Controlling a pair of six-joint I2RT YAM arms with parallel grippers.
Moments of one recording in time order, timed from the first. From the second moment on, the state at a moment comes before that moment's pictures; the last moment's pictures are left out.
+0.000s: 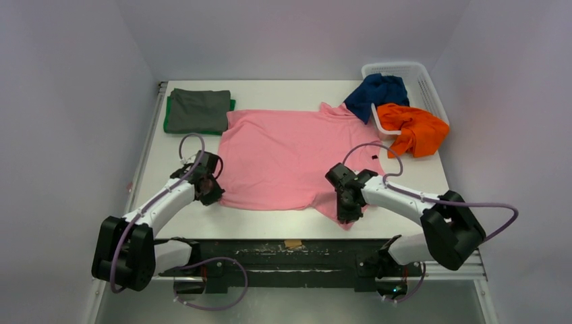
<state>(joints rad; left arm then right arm) -0.26 1.21 0.62 -0.62 -0.19 -0.85 0.67 1.40 0.72 -0.82 0.15 0.75</state>
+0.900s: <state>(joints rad) -0.26 0.71 0.54 -0.92 -0.15 -0.91 0.67 0.77 0.62 -1.21 0.03 0.80</state>
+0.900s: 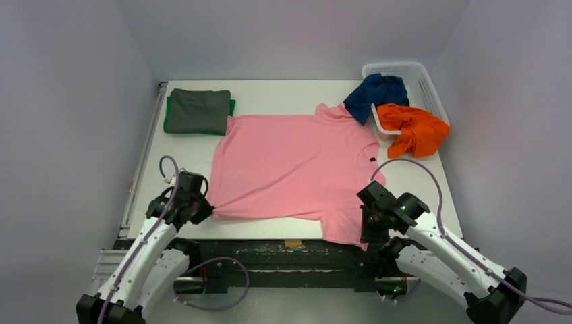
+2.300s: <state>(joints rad) -0.14 1.53 1.02 -0.68 -0.15 -0.85 0.19 1.59 1.25 -0.73 0.22 0.47</state>
